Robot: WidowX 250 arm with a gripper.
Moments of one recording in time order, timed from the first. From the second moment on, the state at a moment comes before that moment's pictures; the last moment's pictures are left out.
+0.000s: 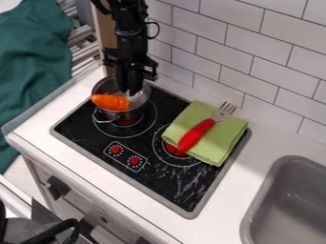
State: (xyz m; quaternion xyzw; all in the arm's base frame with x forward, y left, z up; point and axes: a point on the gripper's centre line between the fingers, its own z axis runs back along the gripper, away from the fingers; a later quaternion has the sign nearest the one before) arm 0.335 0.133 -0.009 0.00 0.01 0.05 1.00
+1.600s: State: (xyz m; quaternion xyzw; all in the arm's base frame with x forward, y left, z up) arm 0.314 0.172 -0.003 -0.01 -0.02 0.07 1.00
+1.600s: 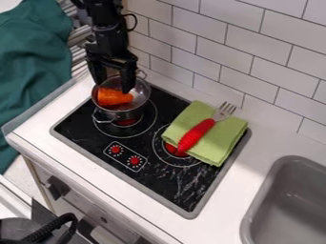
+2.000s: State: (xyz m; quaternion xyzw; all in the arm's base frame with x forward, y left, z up) arm 0.312 0.170 -0.018 -0.03 0.00 0.06 1.00
